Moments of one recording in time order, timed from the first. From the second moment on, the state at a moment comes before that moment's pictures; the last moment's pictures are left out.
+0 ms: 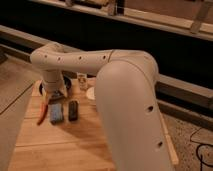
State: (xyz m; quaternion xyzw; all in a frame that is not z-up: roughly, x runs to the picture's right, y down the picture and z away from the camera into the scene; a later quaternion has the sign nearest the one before) arm -0.260 0.048 0.739 -0.35 0.10 0.44 0.82
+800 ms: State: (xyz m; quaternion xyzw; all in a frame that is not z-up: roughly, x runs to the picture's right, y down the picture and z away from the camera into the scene) arm -0.282 0.087 0.741 -0.31 0.14 0.40 0.85
